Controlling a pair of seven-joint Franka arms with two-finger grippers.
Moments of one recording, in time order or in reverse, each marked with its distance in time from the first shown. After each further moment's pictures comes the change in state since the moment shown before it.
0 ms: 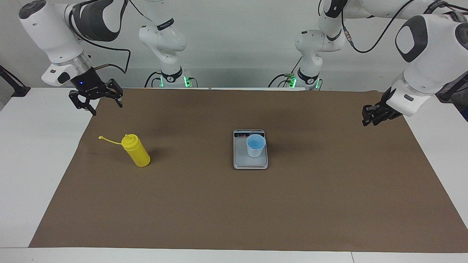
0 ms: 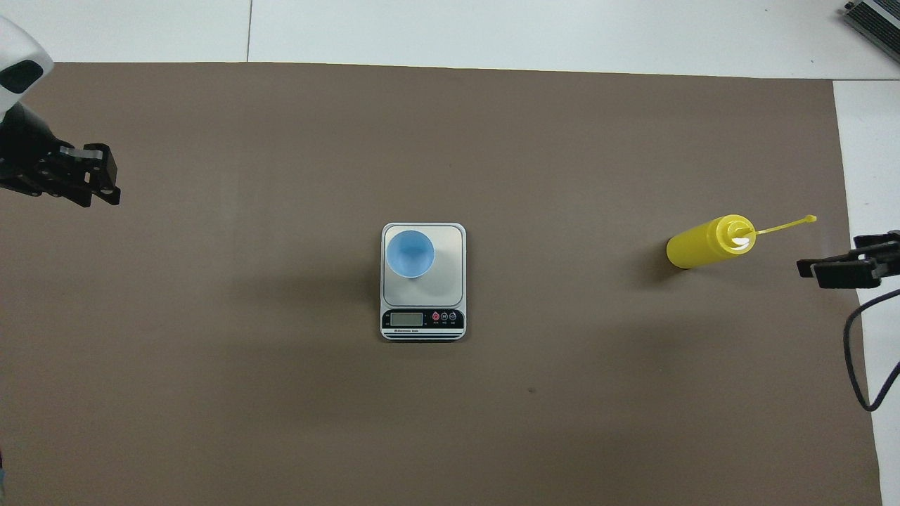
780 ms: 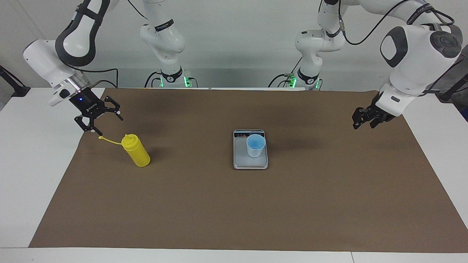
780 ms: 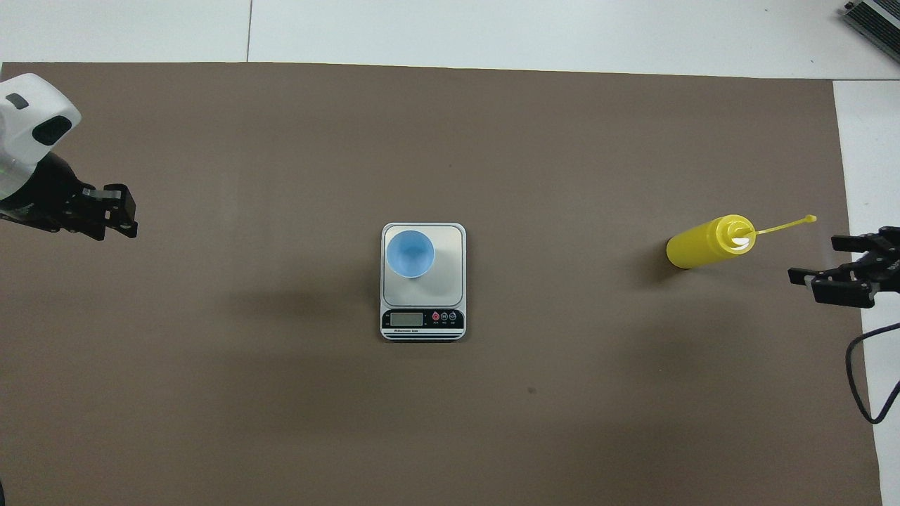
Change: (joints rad) left arm 0.006 -0.135 -0.002 -0.257 0.000 0.235 0.004; right arm -0.169 0.105 -0.004 -0.206 0.564 0.169 -0.793
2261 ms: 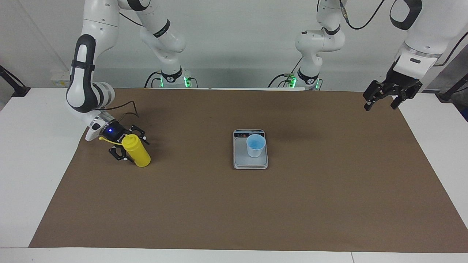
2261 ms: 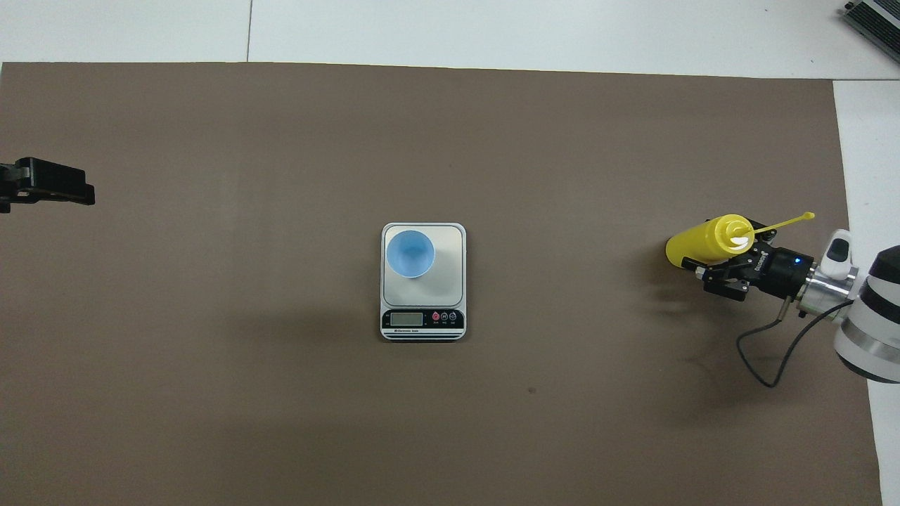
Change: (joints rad) left arm 0.024 -0.131 -0.006 0.011 0.000 -0.018 0.002; right arm 0.069 0.289 0.008 -0.030 0.545 -0.007 -0.545
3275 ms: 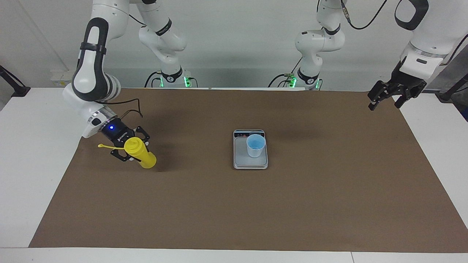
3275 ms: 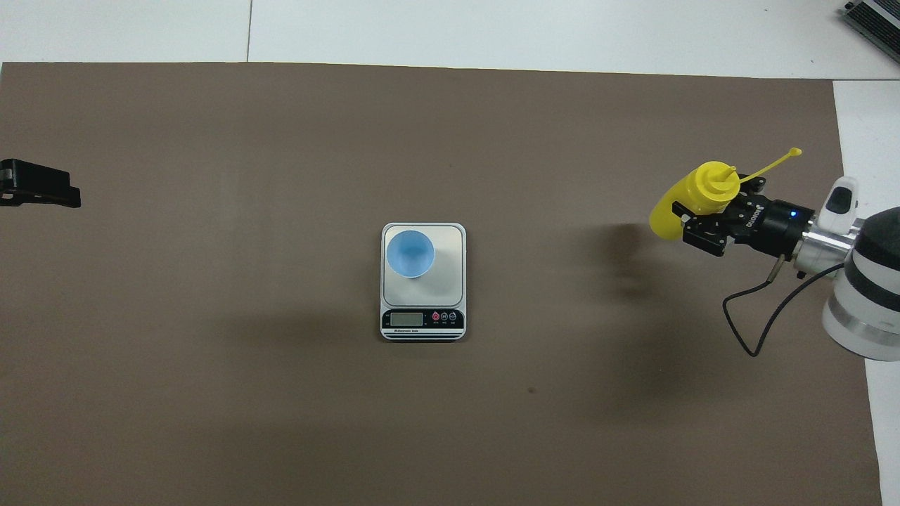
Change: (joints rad) left arm 0.017 0.000 0.010 0.000 0.000 -0.008 0.000; right arm 0.205 -0.130 0.001 0.086 -0.084 0.176 0.225
